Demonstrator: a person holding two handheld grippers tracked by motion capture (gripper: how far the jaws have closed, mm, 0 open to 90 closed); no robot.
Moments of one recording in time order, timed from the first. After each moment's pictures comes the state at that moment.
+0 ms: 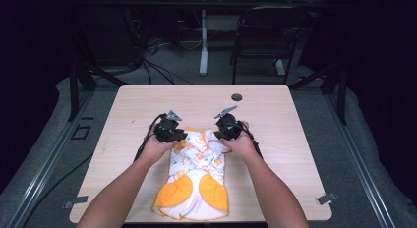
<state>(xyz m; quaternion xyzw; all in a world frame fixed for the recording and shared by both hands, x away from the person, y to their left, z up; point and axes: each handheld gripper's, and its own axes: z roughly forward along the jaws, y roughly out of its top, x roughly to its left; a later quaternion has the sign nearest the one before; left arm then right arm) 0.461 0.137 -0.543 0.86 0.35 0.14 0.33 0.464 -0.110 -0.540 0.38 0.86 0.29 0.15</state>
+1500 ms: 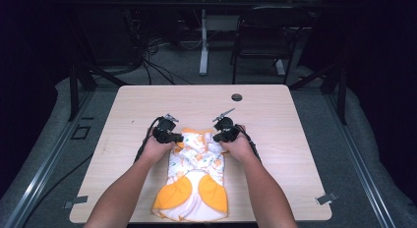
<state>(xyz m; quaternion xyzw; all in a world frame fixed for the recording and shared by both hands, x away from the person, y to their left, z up) 0.470 0.149 -0.566 0.86 0.40 0.08 0.31 0.470 -0.104 -0.562 0.40 0.87 0.28 0.09</state>
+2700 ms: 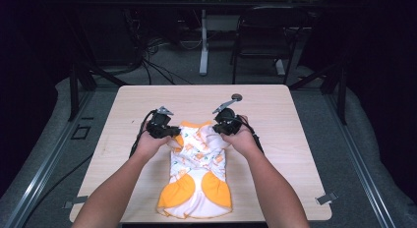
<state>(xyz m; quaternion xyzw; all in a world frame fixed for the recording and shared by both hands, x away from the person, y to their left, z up) 0.460 0.158 -0.523 0.85 0.39 0.11 0.35 0.460 -0.105 -0.504 0.35 0.88 0.31 0.14</state>
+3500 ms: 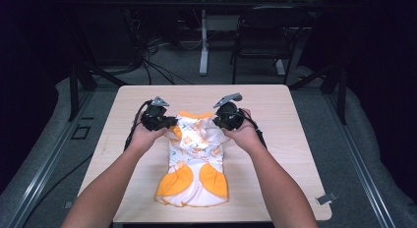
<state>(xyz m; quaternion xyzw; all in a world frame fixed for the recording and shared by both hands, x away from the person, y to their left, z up) 0.457 0.164 -0.480 0.84 0.37 0.15 0.37 0.452 -0.108 -0.470 0.32 0.87 0.33 0.17</state>
